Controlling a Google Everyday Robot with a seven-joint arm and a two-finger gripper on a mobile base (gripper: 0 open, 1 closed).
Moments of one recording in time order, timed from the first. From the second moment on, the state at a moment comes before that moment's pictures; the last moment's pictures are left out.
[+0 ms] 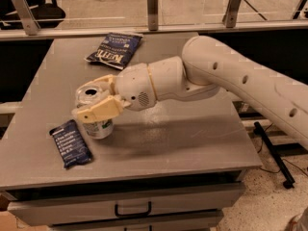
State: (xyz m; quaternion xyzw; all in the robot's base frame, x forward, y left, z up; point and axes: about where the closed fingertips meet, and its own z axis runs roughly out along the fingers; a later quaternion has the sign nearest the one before) arm 0.456 0.140 0.920 -0.58 0.52 0.48 0.40
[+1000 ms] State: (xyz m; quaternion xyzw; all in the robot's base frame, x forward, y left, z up) arm 0.454 0.144 0.897 -0.57 0.53 0.49 0.40
